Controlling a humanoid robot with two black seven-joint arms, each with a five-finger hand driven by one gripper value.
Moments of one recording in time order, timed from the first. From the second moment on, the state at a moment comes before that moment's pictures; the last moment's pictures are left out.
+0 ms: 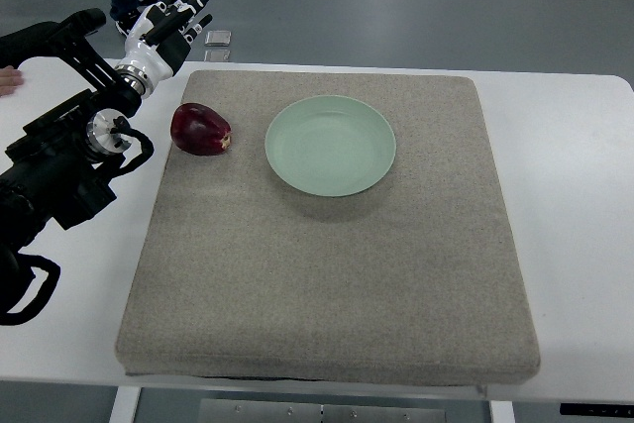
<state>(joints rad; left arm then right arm) -1.05 0.12 -0.36 -0.19 -0.34 -0.37 -0.31 -0.03 0.00 -0.03 0.14 0.02 0.18 -0.05</state>
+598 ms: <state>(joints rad) -1.05 0.13 -0.36 -0.20 -0.34 -0.37 -0.32 -0.03 0.00 -0.03 0.14 0.02 0.18 -0.05</state>
